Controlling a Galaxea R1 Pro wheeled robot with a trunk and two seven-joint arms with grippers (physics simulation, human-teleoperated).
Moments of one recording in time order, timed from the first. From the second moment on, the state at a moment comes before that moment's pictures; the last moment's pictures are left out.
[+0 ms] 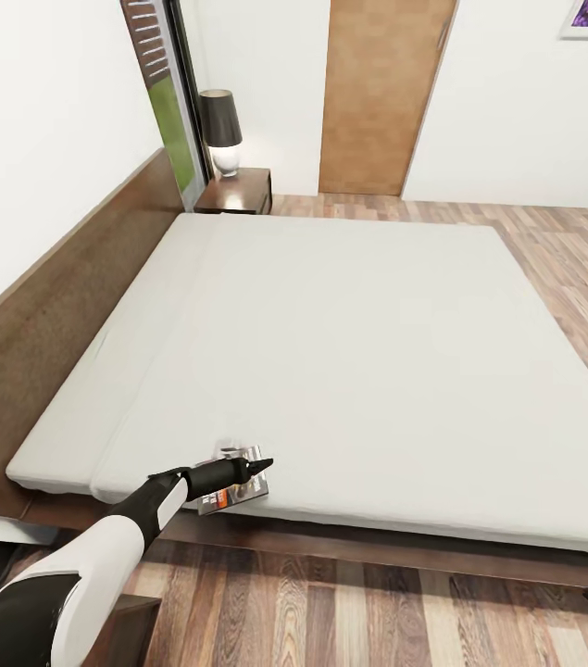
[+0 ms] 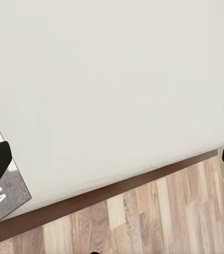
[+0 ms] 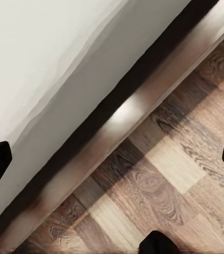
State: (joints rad) left arm -0.89 -0.01 0.07 -0.27 0.12 0.19 -0.76; right arm -0.50 -0.62 -0.08 0.08 -0.98 0.10 0.75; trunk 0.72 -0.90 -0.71
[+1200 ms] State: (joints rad) left arm -0.89 -0.01 0.07 -0.27 0.12 0.19 -0.76; right arm -0.50 -0.33 -0.07 0.07 -0.46 0.10 0.86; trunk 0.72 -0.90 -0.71
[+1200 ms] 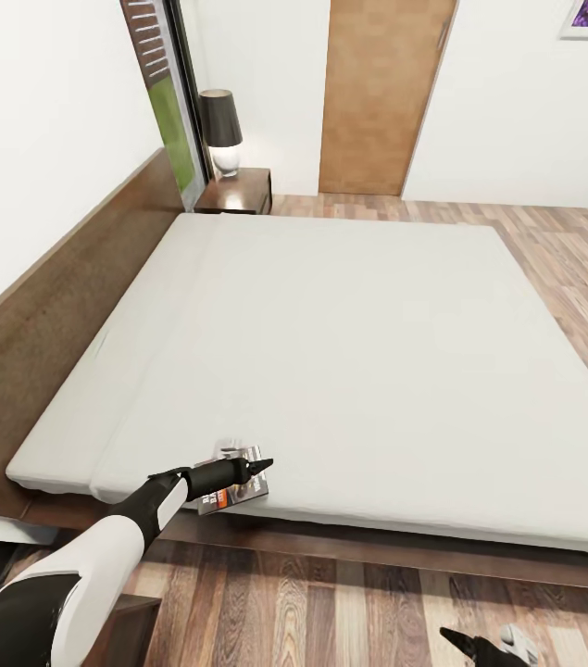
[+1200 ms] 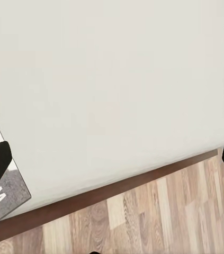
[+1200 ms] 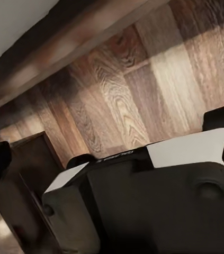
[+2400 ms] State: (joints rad) left arm -0.89 -0.03 0.07 -0.26 0.12 0.19 -0.76; right arm -0.51 -0.26 -0.02 0.07 -0.37 0.10 0.88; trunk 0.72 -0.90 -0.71
